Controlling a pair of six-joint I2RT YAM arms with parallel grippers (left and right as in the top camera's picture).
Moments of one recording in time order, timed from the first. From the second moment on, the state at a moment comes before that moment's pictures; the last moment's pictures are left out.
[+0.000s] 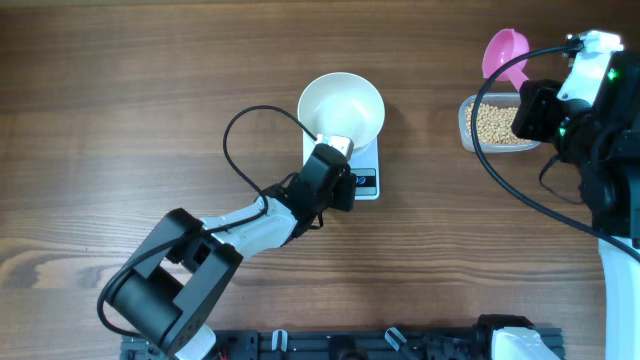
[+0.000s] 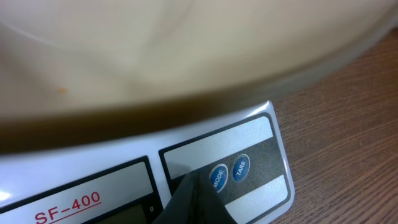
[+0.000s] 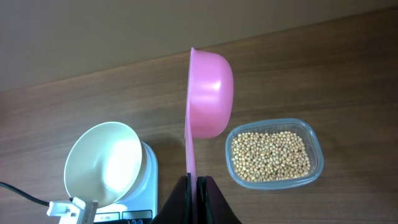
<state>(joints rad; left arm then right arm) -0.69 1.76 0.77 0.16 0.05 -0.45 -0.04 1.18 1.47 -0.94 -0.11 0.18</state>
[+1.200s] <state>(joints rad) -0.69 1.77 0.78 0.13 0.05 -0.45 -0.04 1.18 1.47 -0.94 -0.11 0.18</state>
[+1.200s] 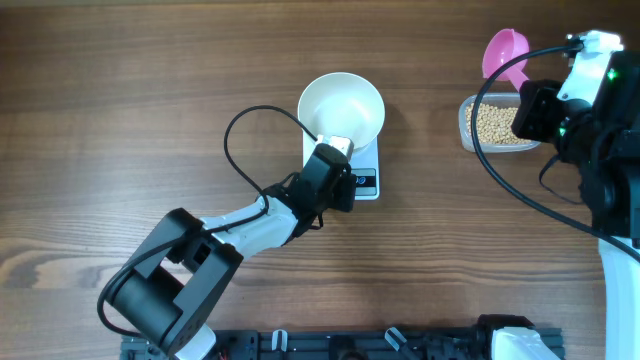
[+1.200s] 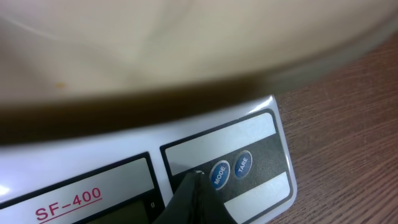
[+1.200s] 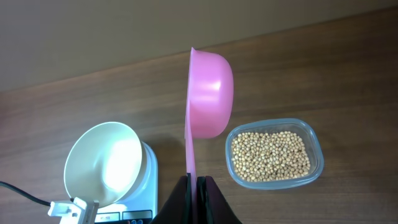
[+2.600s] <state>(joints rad) -0.47 0.93 0.77 -0.36 -0.08 -0.45 -0.04 1.18 1.47 -0.94 -0.12 0.18</state>
